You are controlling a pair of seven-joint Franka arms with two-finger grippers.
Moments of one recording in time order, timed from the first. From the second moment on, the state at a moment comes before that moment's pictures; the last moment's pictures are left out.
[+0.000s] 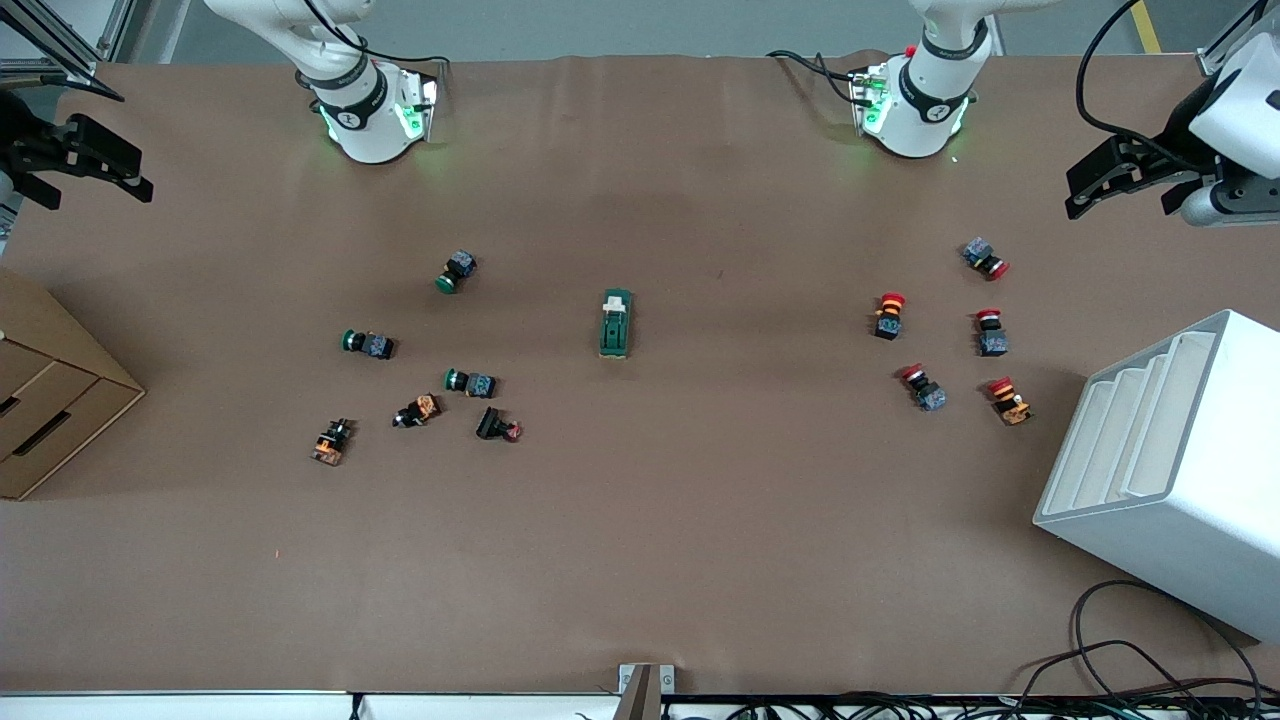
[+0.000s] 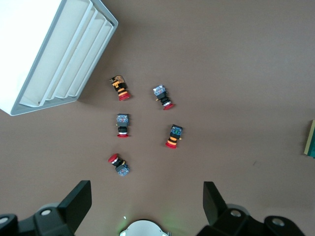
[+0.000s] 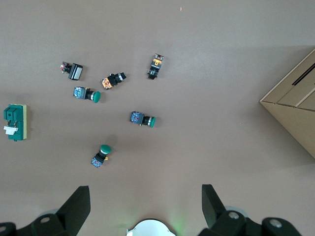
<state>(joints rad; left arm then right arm) 0.09 -0.05 -0.21 -1.52 0.00 1.42 -0.14 -0.03 -0.12 0.01 -1.58 0.02 1.40 -0.08</state>
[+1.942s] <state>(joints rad) -0.30 0.32 -0.39 -1.52 -0.03 1.87 -0.56 -0.03 -0.10 0.01 -1.57 0.03 1.40 -0.09</state>
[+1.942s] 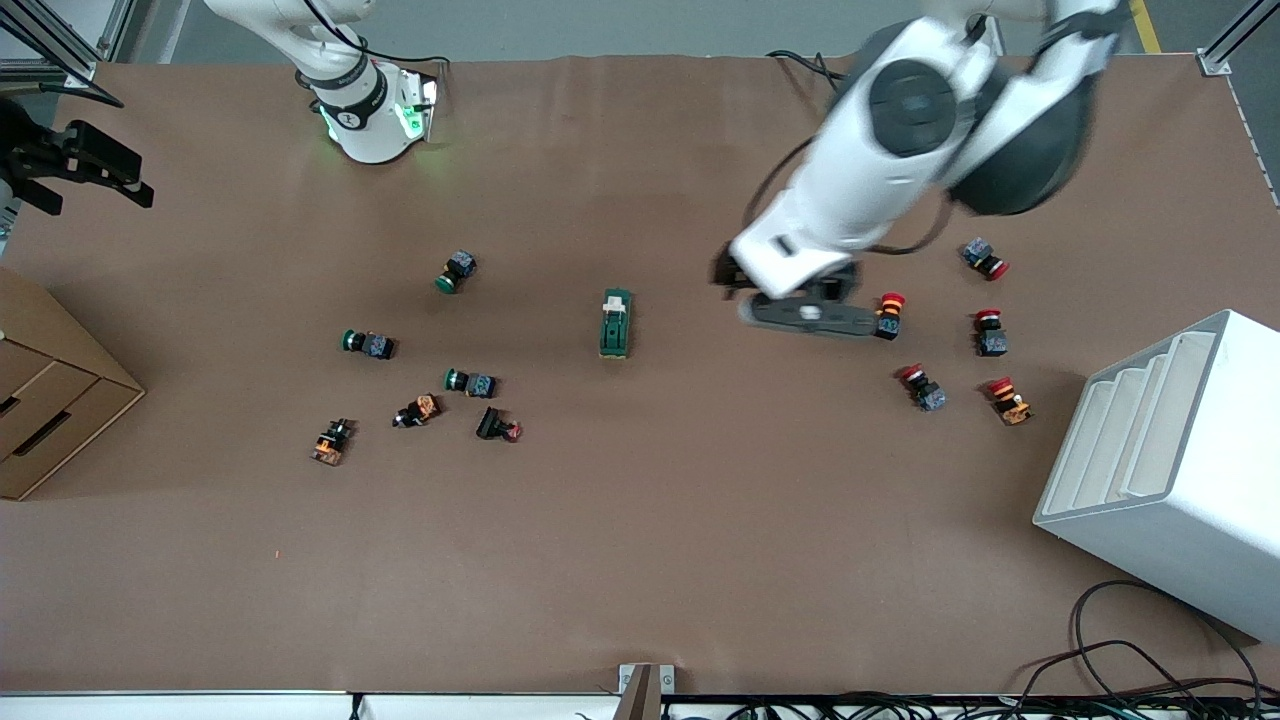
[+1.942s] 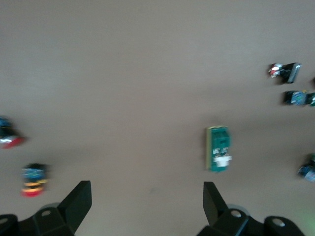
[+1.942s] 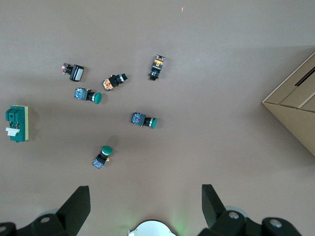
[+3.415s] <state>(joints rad) -0.80 0.58 -0.40 -1.98 1.29 2.36 -1.89 -0.10 0.22 -0.01 -1.54 -0.05 1.54 -0.03</state>
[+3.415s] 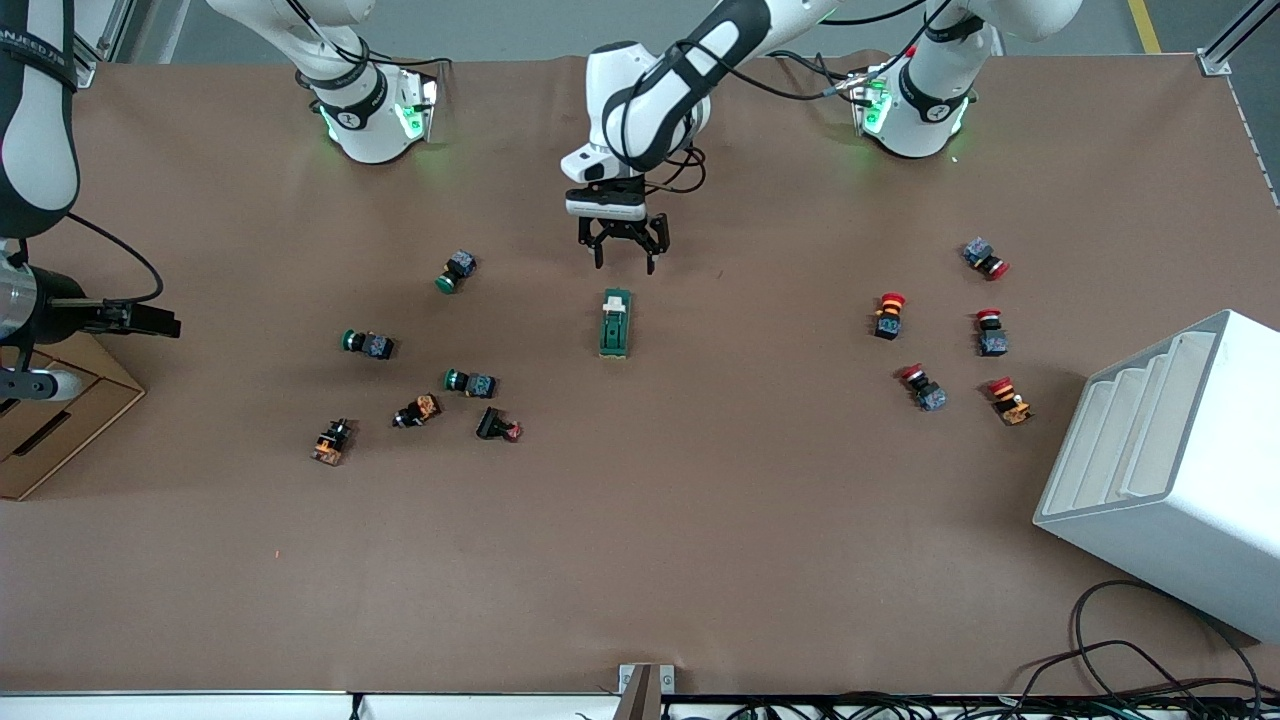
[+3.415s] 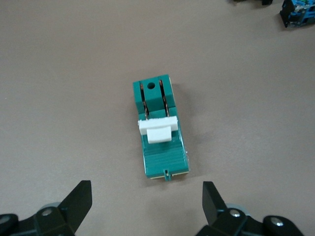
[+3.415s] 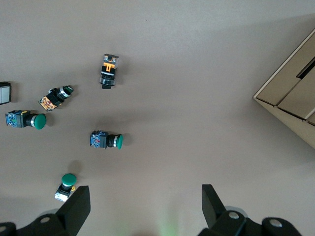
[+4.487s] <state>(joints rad) -0.86 0.69 -0.39 -1.96 1.58 2.22 -2.51 0.30 0.25 0.03 -1.60 0.05 1.65 1.30</state>
